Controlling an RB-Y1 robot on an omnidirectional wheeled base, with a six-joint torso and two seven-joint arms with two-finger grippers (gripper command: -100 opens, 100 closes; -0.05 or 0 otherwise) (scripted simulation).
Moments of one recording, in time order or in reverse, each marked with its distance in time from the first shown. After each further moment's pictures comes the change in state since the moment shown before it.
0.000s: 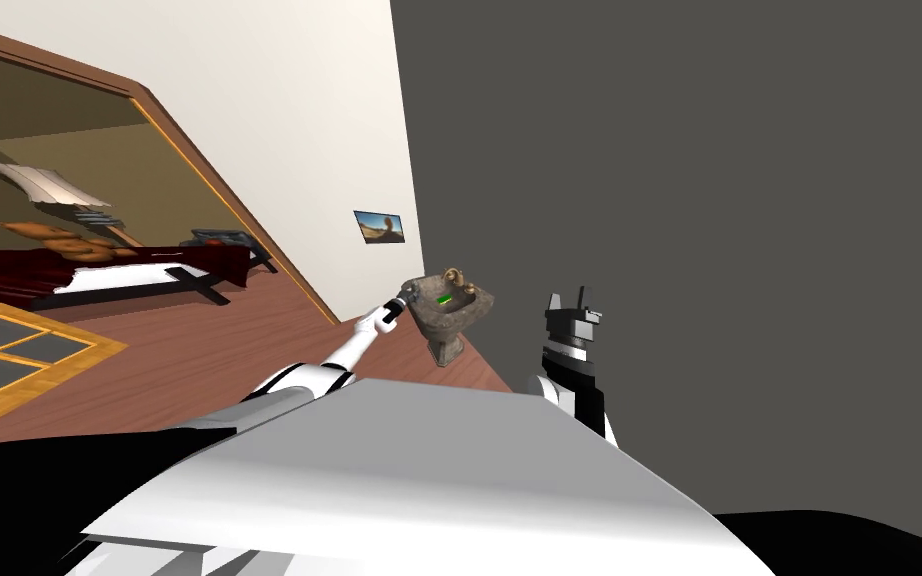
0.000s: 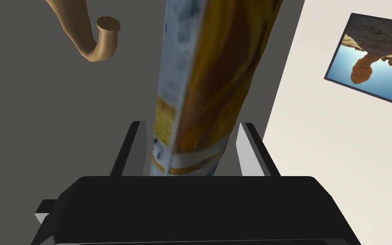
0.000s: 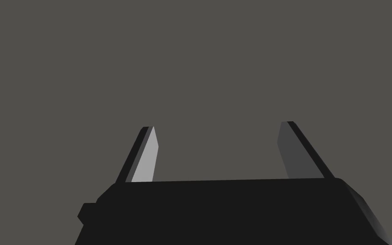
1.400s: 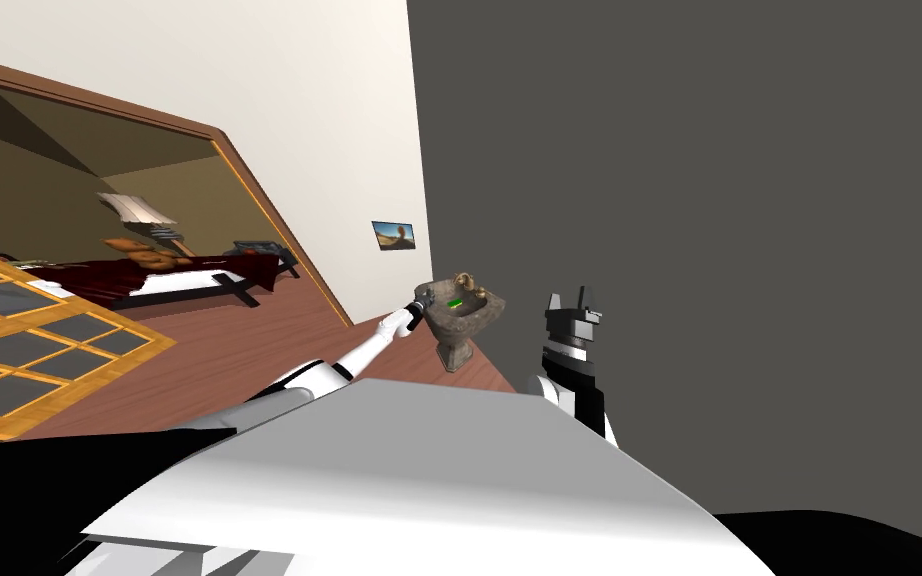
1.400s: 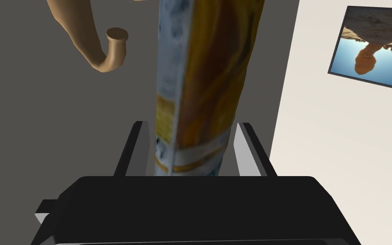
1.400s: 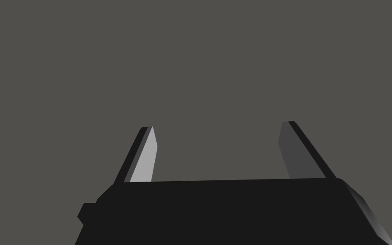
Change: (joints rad) left arm 0.006 -0.007 -0.345 -0.188 -0.328 0.370 0.393; right arm 0.000 0.000 0.000 0.000 0.000 0.000 0.000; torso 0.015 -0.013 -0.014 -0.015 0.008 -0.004
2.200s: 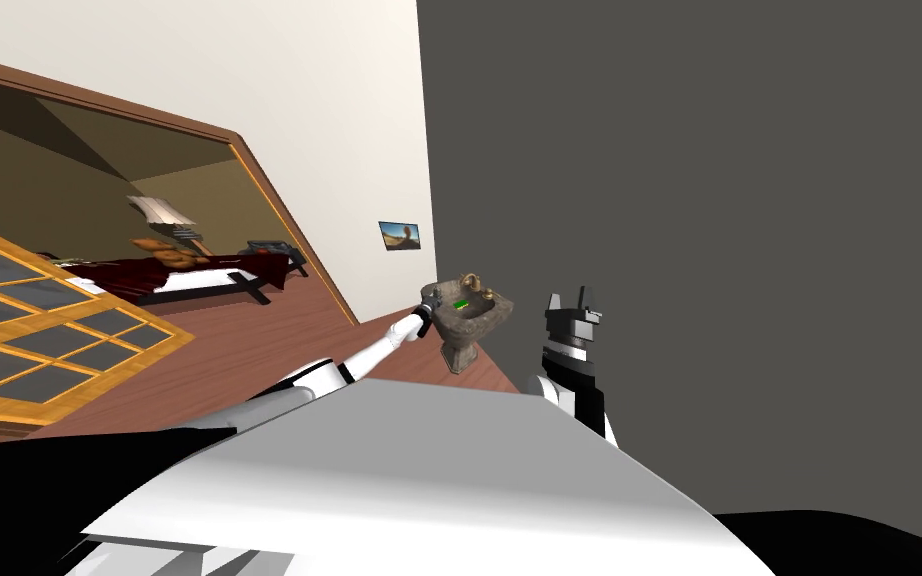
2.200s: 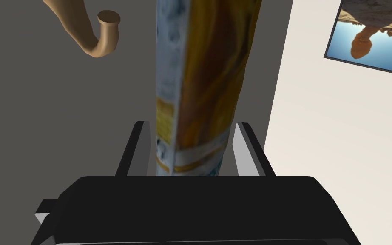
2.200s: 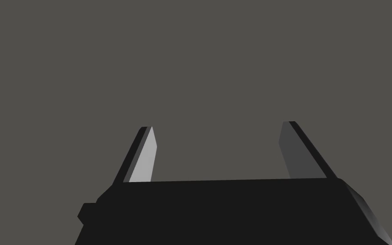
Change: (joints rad) left arm -0.007 -0.001 -0.188 -0.090 -0.172 0.208 0.217; right arm 0.000 0.000 0.000 0.000 0.000 0.000 0.000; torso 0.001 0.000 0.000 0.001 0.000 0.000
